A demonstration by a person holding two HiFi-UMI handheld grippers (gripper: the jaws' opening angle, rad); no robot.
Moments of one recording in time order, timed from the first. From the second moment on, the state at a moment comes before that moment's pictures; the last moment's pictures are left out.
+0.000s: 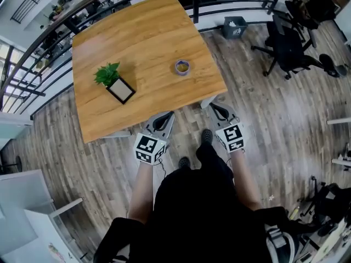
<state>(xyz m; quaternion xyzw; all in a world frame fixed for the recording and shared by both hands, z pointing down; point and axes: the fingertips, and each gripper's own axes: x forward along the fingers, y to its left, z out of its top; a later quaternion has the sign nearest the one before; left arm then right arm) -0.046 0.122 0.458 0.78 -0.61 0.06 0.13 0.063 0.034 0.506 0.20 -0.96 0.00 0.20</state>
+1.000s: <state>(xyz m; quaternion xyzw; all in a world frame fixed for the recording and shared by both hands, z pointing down) -0.066 0.027 0.457 0.70 -0.70 0.06 0.14 0.007 -0.081 0.515 0.07 -0.98 -0.01 0.20</state>
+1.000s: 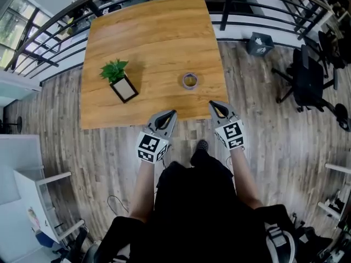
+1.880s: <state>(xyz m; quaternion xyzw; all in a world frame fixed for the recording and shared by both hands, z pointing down) -0.062 0.002 0.467 0.69 -0.71 0.06 0.14 0.015 -0.101 0.525 0.05 -0.98 -0.02 0.21</state>
